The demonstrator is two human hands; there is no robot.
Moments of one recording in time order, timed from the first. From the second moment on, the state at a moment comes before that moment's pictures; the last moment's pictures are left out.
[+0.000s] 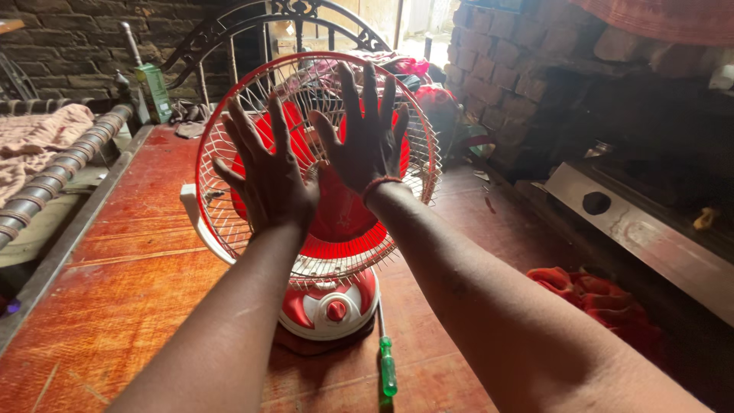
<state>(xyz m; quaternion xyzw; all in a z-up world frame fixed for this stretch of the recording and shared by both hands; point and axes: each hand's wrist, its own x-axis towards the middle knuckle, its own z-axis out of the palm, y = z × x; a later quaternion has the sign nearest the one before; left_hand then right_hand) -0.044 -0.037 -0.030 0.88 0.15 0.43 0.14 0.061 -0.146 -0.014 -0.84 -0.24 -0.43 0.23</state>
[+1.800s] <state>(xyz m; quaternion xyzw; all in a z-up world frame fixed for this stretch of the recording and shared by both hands) -0.053 -0.046 -0.035 0.90 0.18 0.39 0.05 0.021 -0.157 -0.043 -0.80 -0.29 -0.47 0.23</state>
